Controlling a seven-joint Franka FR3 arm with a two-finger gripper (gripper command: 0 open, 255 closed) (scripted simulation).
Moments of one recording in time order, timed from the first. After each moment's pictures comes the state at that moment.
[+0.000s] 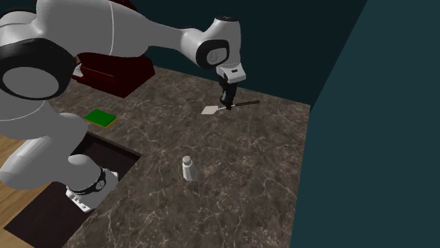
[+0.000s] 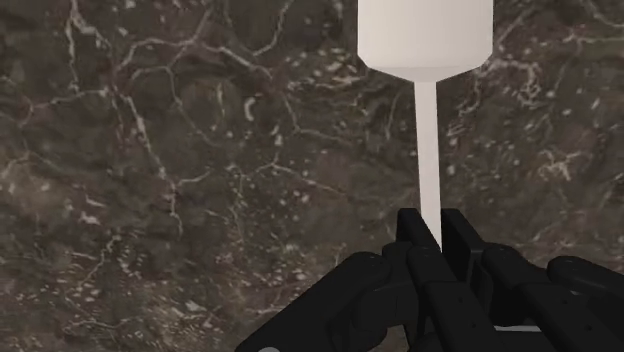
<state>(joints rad) 0.22 0.25 0.65 -1.81 -0.23 2.04 1.02</state>
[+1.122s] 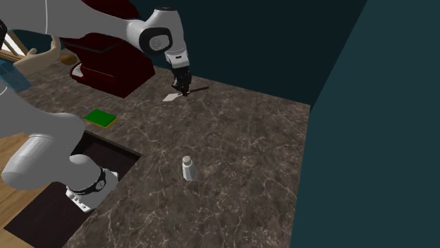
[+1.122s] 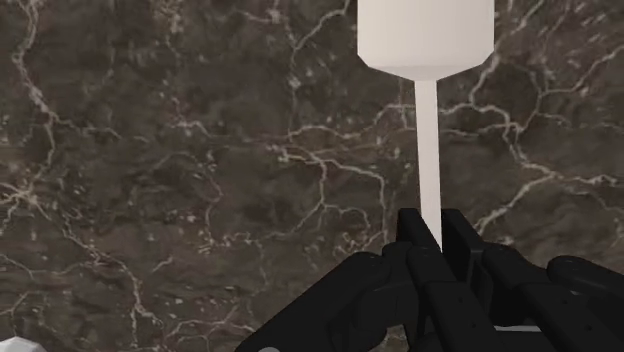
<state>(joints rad) 0.34 -0.18 0.79 -2.21 0.08 2.11 1.16</state>
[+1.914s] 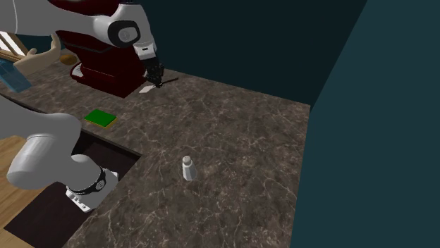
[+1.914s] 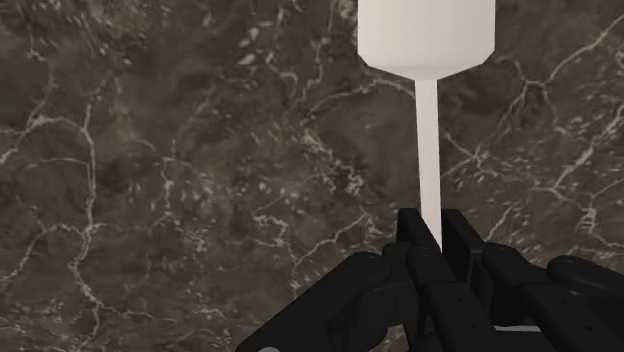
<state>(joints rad) 0.50 -0.35 0.92 -2.29 0.24 2.07 1.35</state>
